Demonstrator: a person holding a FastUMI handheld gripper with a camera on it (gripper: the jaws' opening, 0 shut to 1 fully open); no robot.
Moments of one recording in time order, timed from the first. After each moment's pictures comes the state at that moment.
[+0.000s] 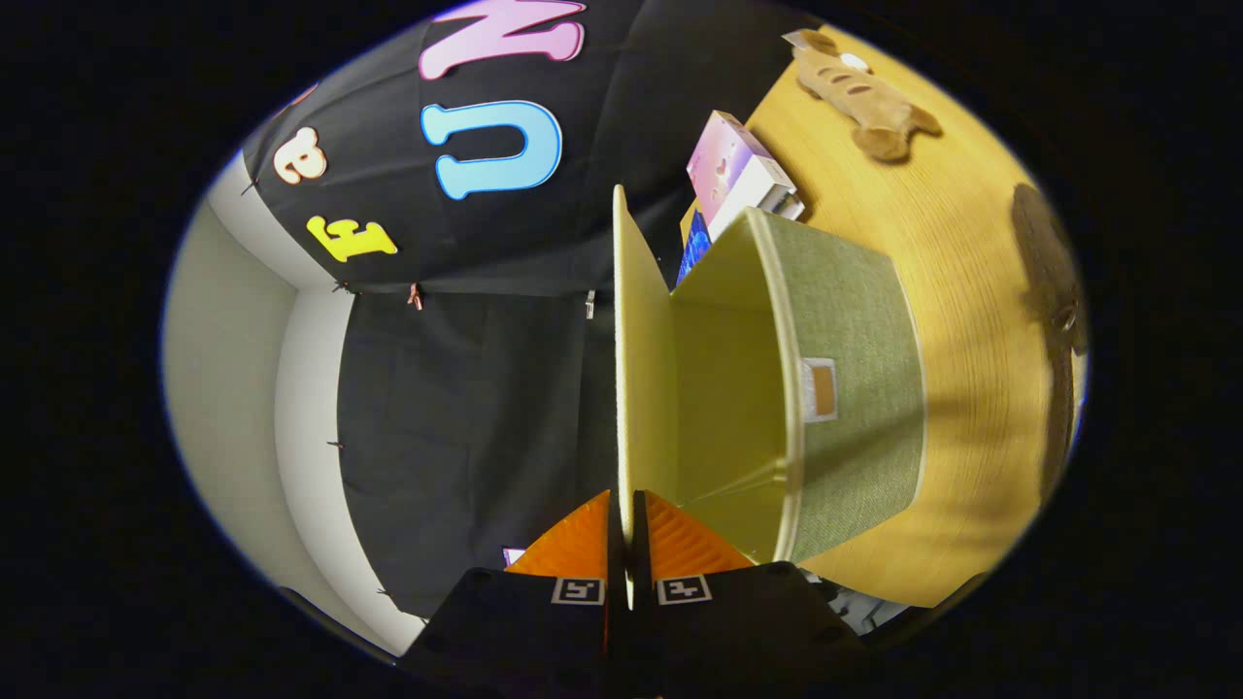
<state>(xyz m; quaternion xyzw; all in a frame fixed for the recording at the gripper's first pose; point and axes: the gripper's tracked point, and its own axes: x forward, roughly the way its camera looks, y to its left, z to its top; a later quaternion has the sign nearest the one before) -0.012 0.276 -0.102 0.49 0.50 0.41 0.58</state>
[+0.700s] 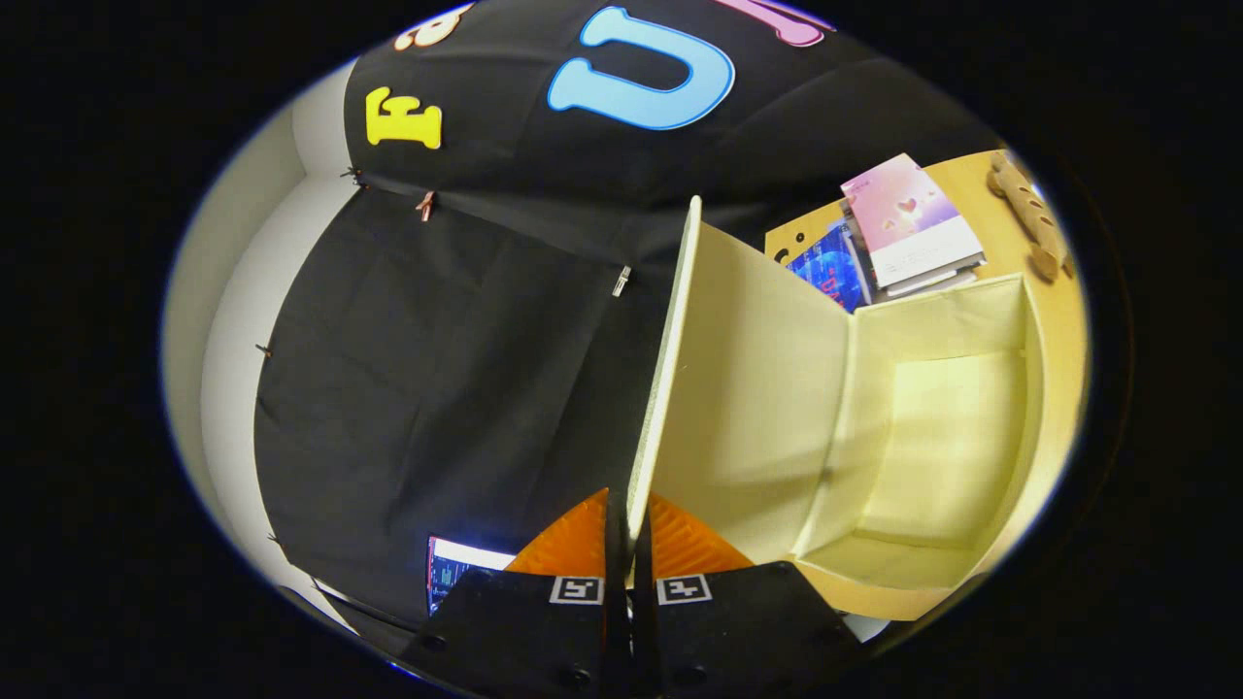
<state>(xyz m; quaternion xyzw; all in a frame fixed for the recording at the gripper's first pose) -0.037 0.468 -0.009 0.36 0.46 0.45 0.67</state>
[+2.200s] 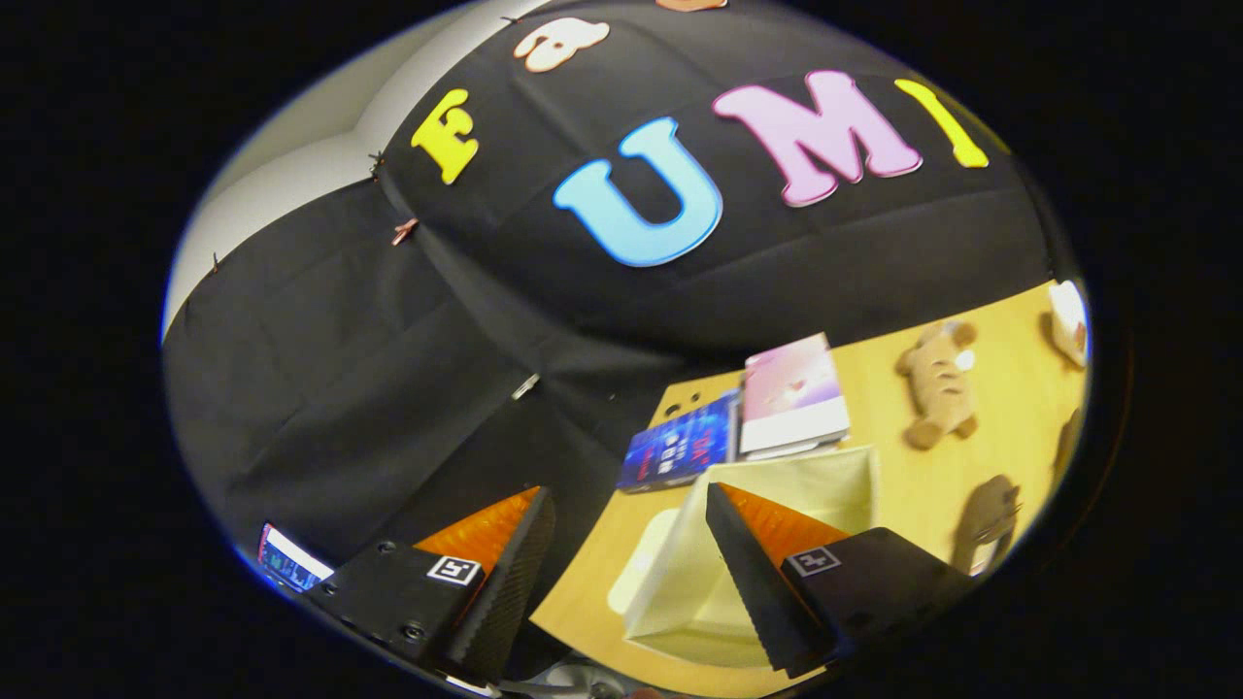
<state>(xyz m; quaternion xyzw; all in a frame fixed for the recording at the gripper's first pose) 0.050 0.333 -0.028 0.24 0.26 0.31 0.89</state>
